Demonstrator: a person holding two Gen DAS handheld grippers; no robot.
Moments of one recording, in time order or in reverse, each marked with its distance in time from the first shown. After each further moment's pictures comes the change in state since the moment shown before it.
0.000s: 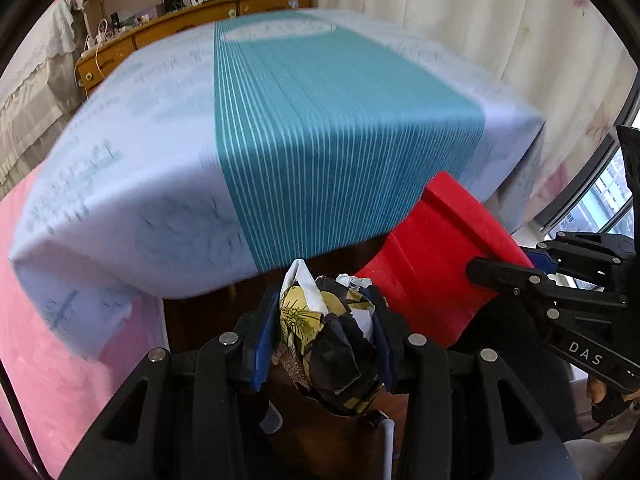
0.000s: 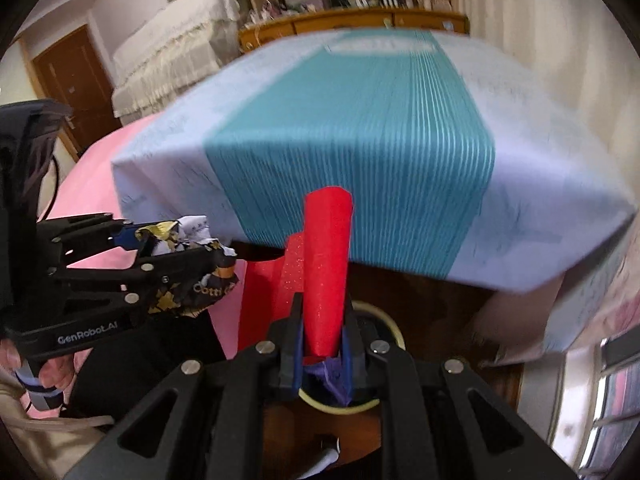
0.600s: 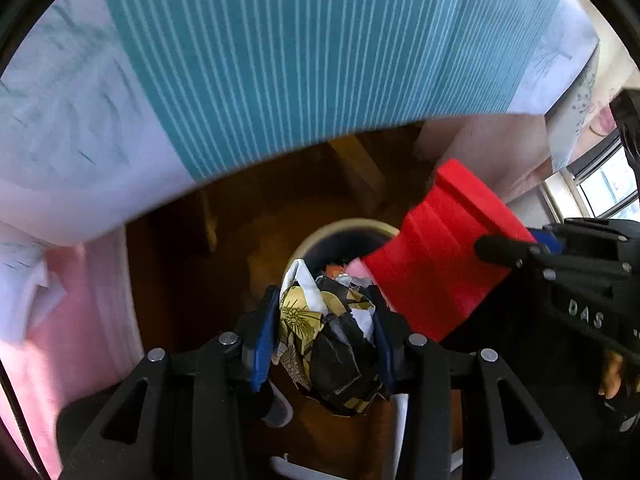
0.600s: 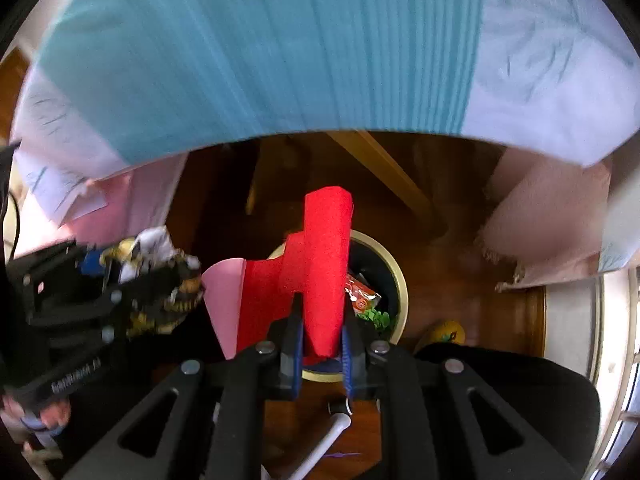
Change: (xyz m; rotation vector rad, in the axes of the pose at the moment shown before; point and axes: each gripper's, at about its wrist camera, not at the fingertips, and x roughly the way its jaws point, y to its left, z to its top) left arm 0.126 0.002 -0.043 0.001 0.212 -0.016; right arm 0.120 -0.052 -0.043 0.211 0.242 -0.051
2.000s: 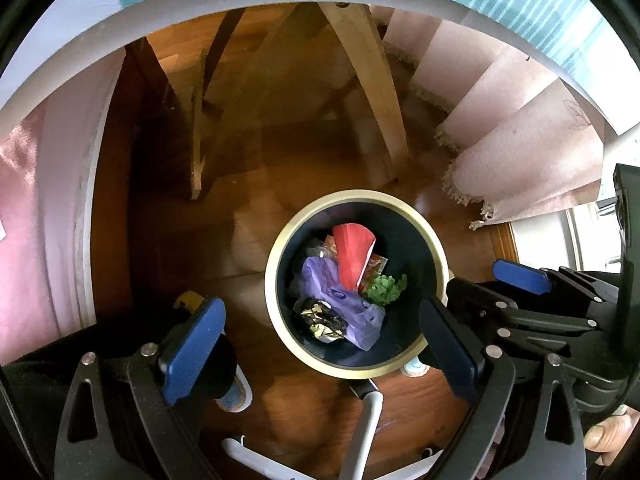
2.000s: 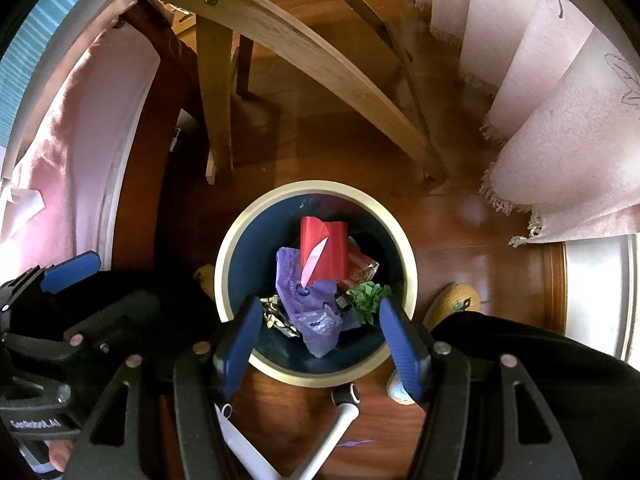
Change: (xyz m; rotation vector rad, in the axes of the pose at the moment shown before) left arm 0.077 0.026 -0.001 -0.183 0.110 -0.029; right arm 0.088 -0.014 -0.004 0.092 0.138 -0.031
